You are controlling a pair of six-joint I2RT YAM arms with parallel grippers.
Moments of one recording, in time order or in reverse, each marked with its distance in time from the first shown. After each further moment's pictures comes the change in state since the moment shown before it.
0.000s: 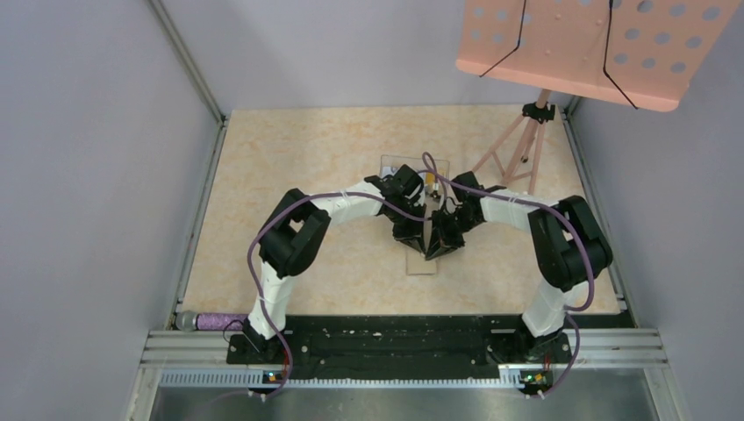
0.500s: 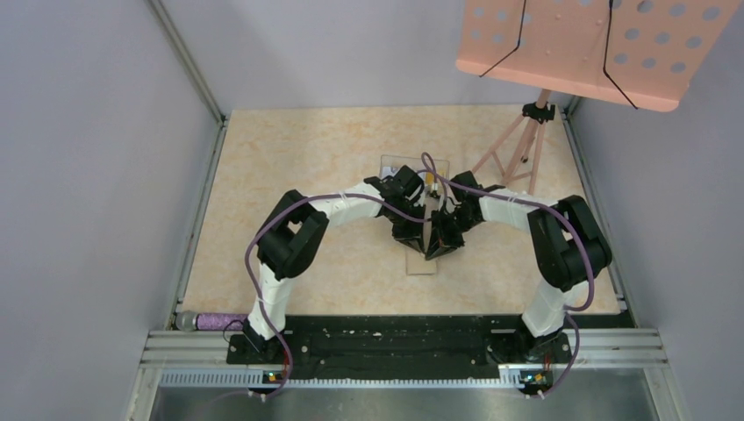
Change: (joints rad) left arm 0.000 -0.019 -0.012 0.000 -0.043 0.010; right arm 0.010 0.006 0.018 -0.020 0.031 0.010
